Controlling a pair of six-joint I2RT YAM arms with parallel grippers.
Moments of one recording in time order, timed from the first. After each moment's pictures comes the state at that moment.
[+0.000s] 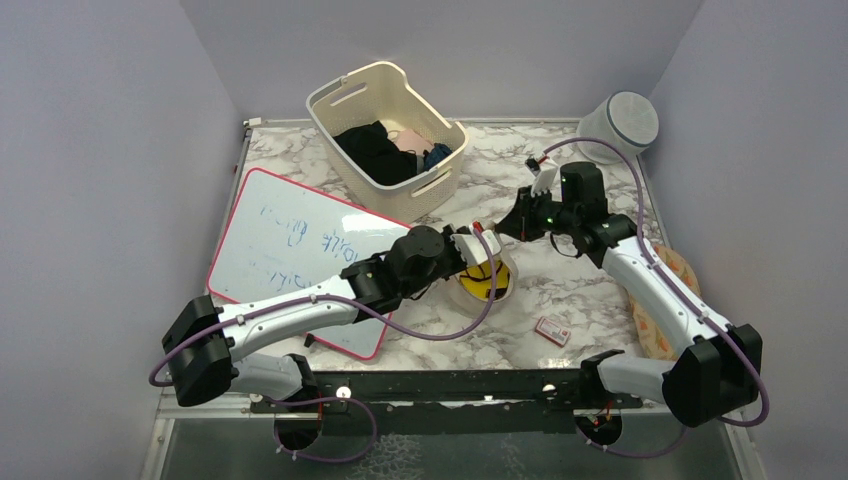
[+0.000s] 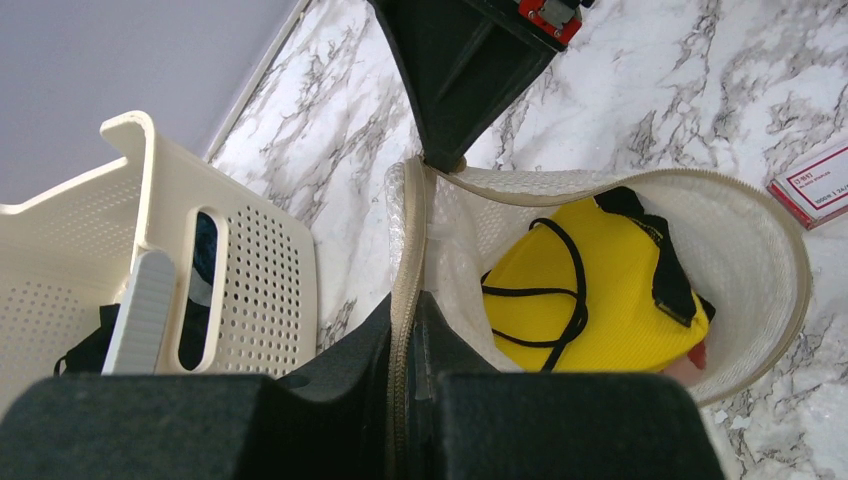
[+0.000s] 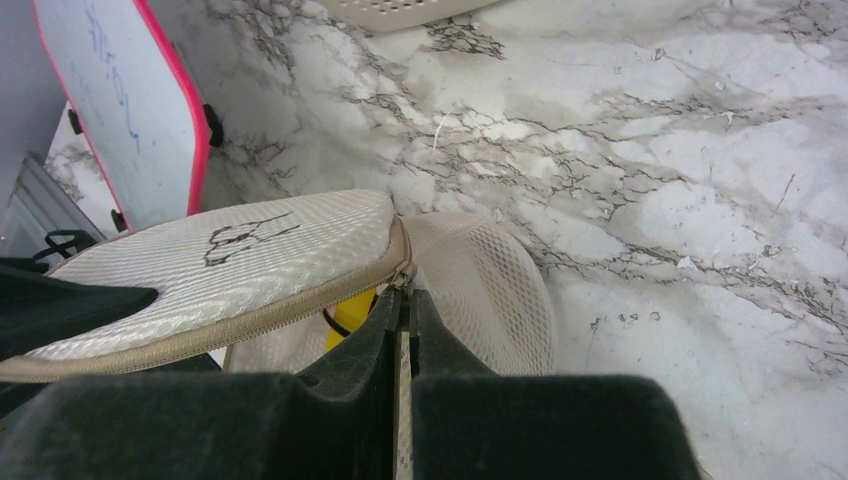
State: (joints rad) left arm -1.08 1.28 0.92 0.07 -0.20 0.38; right arm 0.32 1.23 0.97 -0.37 -0.47 0.19
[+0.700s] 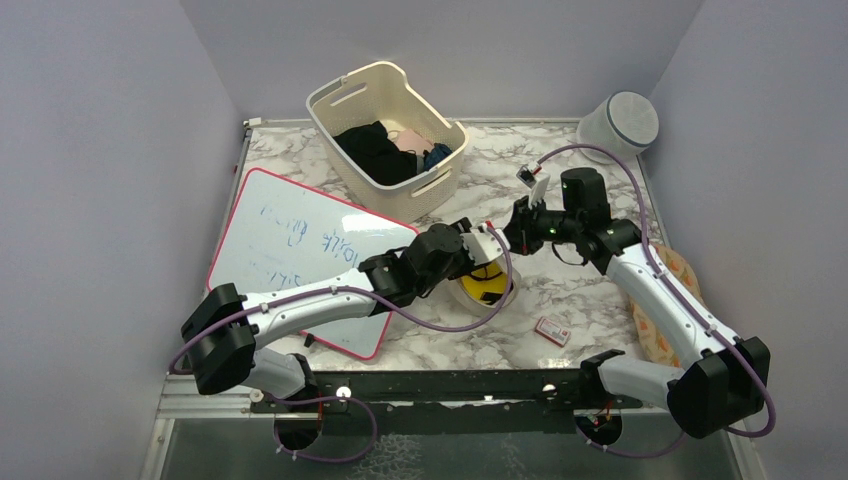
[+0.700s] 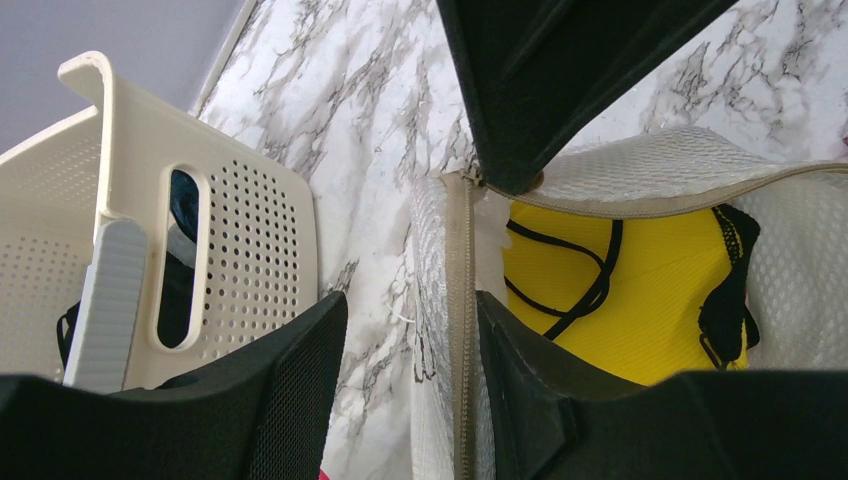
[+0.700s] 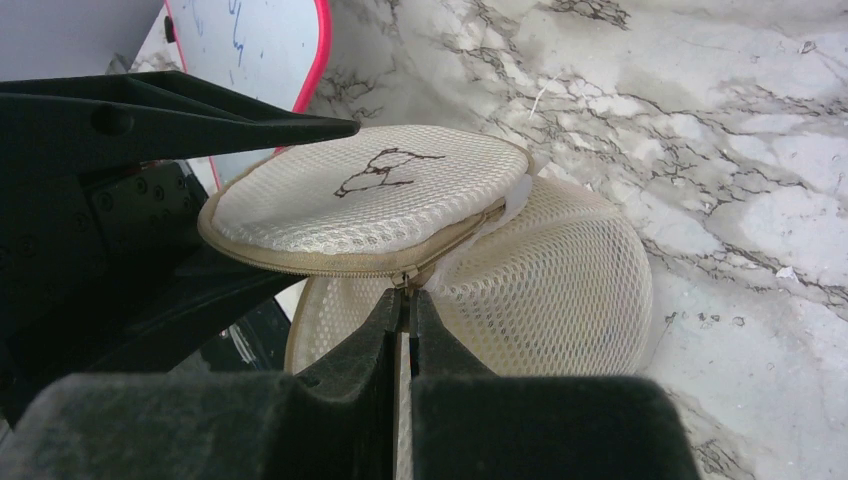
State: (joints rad) left arm -1.08 1.39 0.98 0.00 -0.28 0.37; right arm 0.34 1.16 0.96 -0.45 -0.65 0.12
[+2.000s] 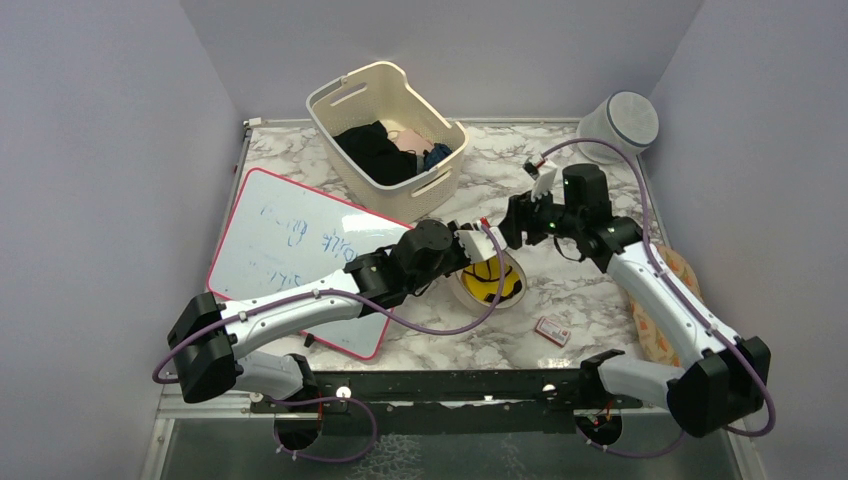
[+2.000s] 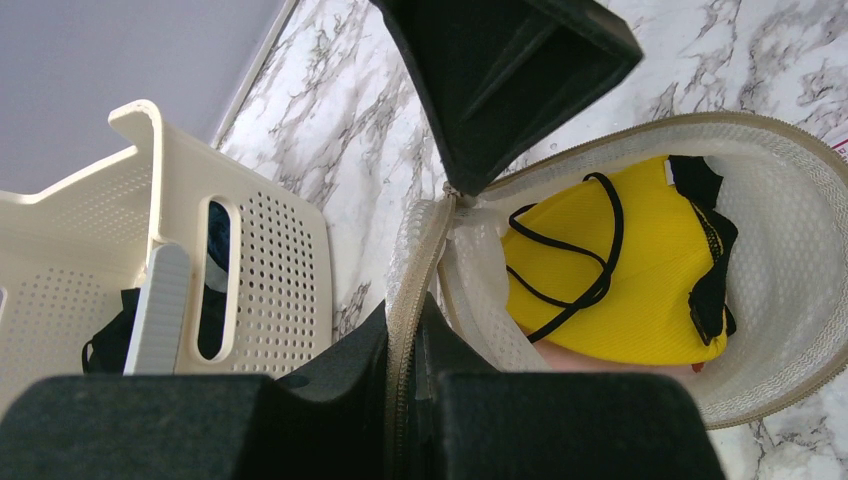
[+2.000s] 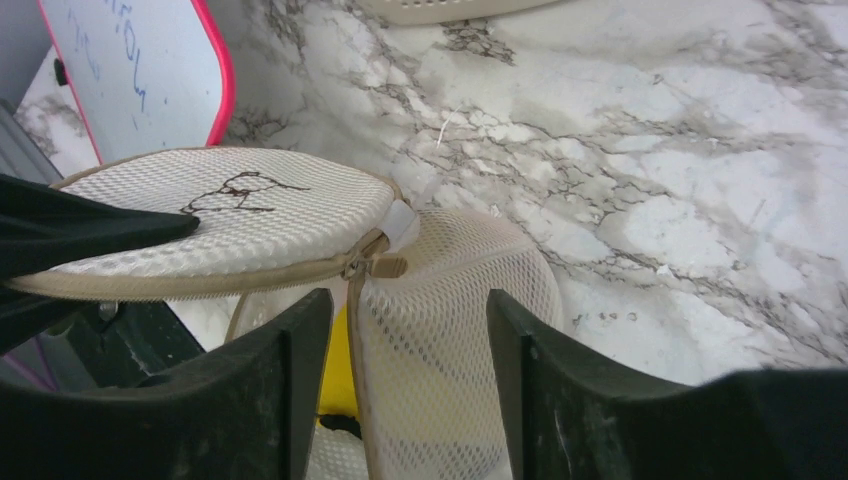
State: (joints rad) left arm -1.08 1.32 1.00 -0.04 -0.23 0.40; right arm 0.35 1.18 0.99 -0.43 -0.48 0.10
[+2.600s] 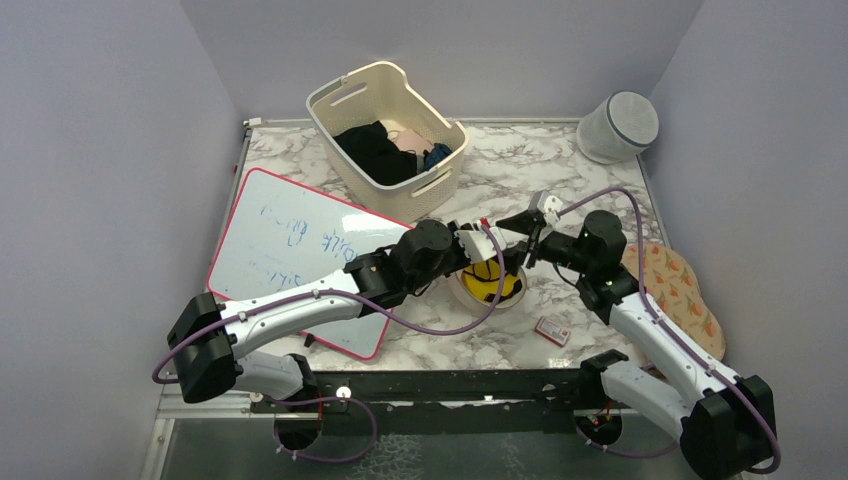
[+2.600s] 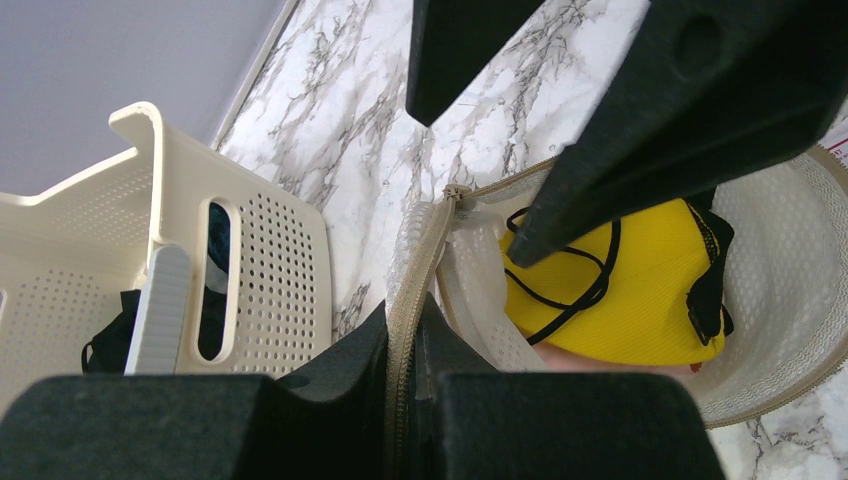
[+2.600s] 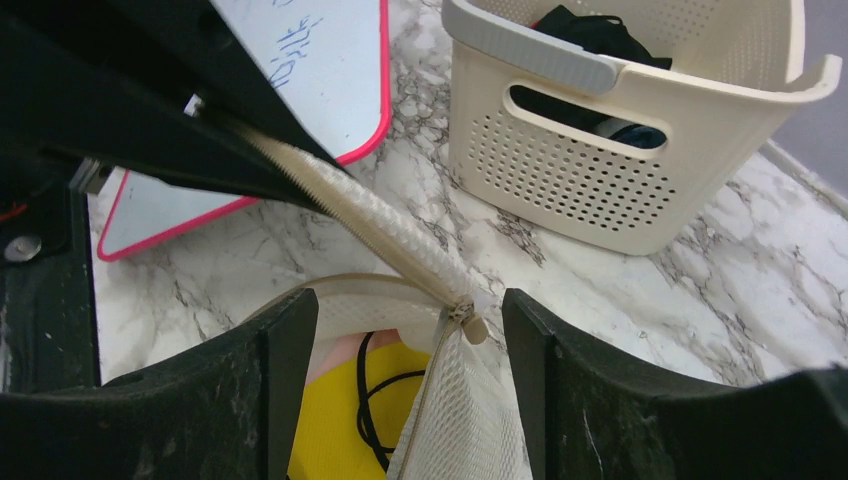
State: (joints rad) left arm -1.08 1.31 1.00 -0.04 -0.23 0.40; right arm 0.35 0.93 0.56 0.26 -0.75 -0.13
